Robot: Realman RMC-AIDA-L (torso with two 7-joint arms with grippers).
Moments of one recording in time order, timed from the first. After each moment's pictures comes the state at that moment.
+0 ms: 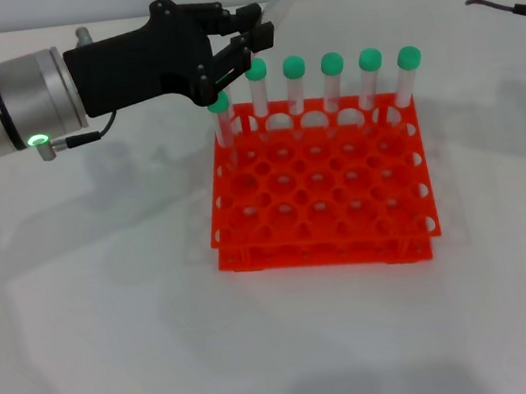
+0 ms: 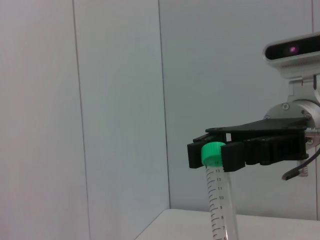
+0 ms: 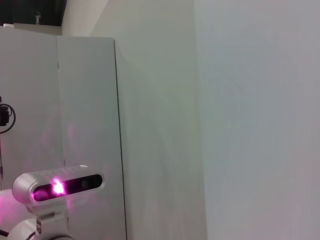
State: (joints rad) left arm -0.73 -2.06 0.71 0.50 1.76 1.52 -1.10; right arm 0.61 2.01 -1.12 -0.91 -1.37 -1.33 1.48
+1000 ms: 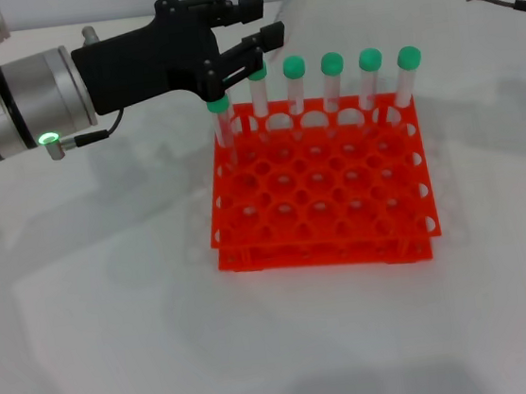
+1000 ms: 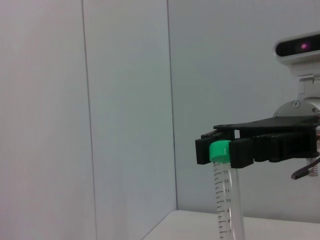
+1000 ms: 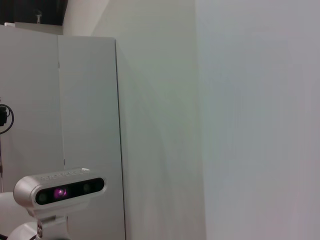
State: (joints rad) left arm -0.73 -2.08 0.71 0.49 1.75 1.49 -1.10; right arm 0.62 2.01 -1.12 -0.91 -1.37 -1.33 1.48
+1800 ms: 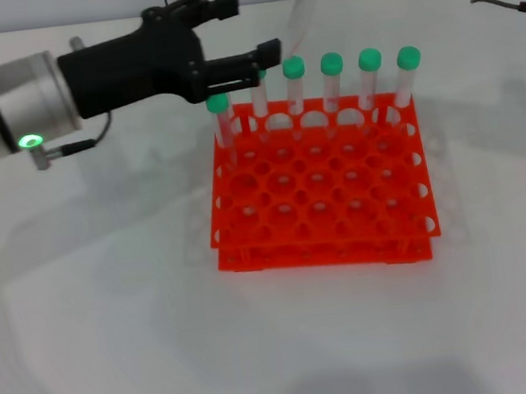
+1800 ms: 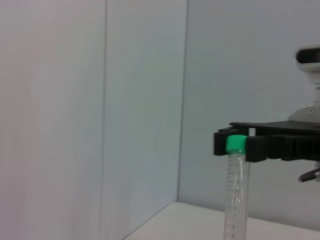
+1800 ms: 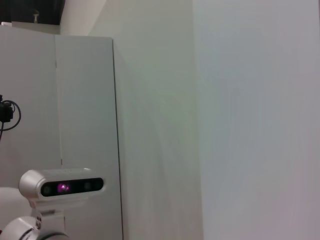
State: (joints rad) left arm -0.69 -2.07 0.71 0.55 1.76 1.50 -1.25; right arm 0.60 2.01 -1.12 -0.92 -1.37 -1.33 1.48
